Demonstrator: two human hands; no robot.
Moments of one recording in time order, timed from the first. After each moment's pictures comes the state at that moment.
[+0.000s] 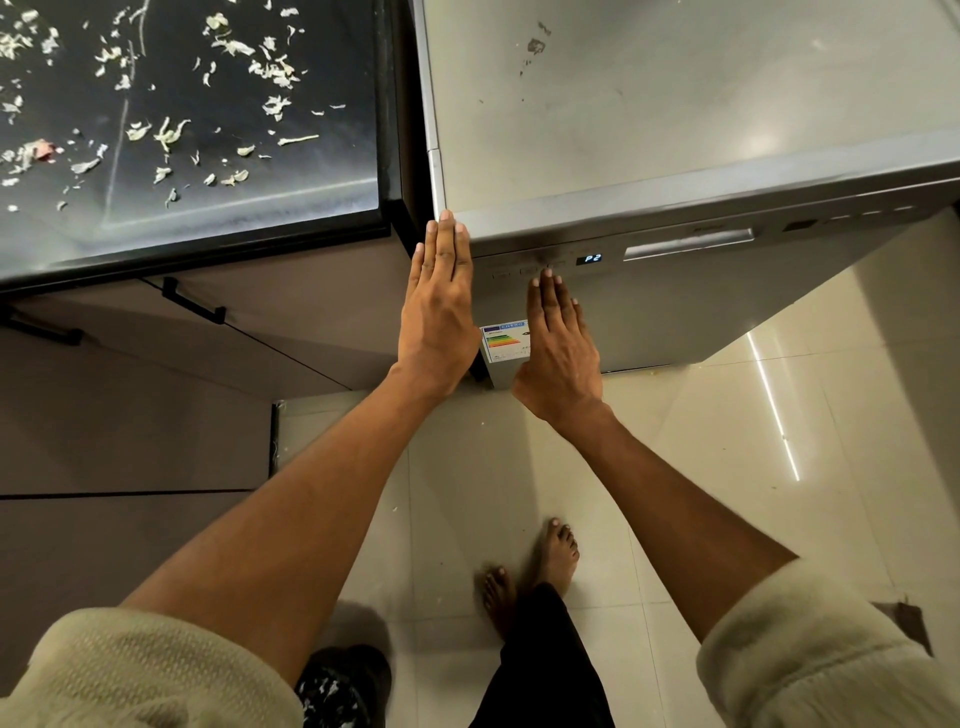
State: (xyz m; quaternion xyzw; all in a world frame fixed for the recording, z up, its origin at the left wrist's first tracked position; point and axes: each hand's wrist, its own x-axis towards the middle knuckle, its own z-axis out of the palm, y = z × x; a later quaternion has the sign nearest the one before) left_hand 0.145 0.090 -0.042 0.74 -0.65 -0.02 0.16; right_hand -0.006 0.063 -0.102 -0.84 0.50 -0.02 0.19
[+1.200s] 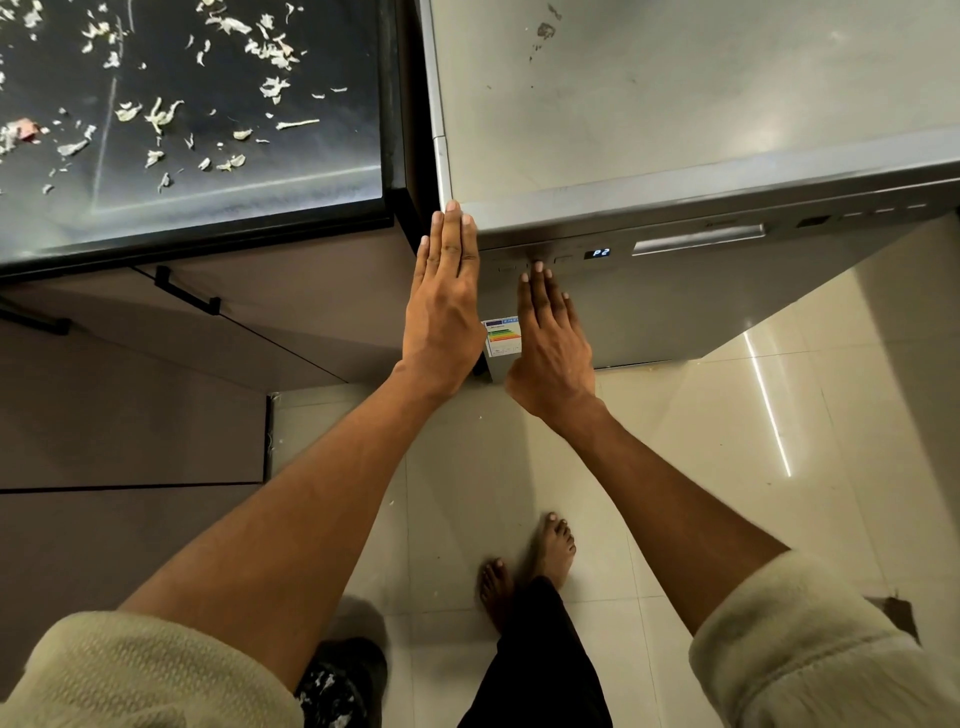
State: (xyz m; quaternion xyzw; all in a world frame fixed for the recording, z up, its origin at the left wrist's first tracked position) left_hand 0.147 0.089 -0.050 0.73 -0.65 -0.01 0.19; right_hand 0.010 0.064 -0.113 -0.85 0.50 -0.02 0.17
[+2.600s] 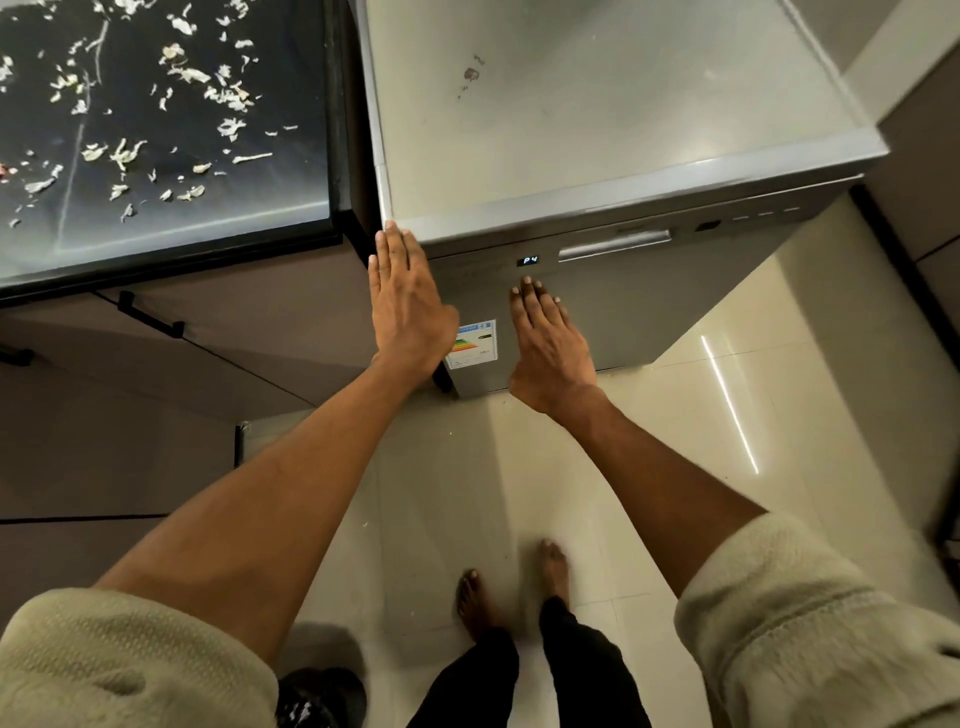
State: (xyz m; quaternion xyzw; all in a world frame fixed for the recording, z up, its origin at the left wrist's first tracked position) left_hand 0.110 0.084 -0.025 0.81 -0.56 -0.07 0.15; right_hand -0.063 0.062 -0.078 -0.87 0.48 0.04 0.12
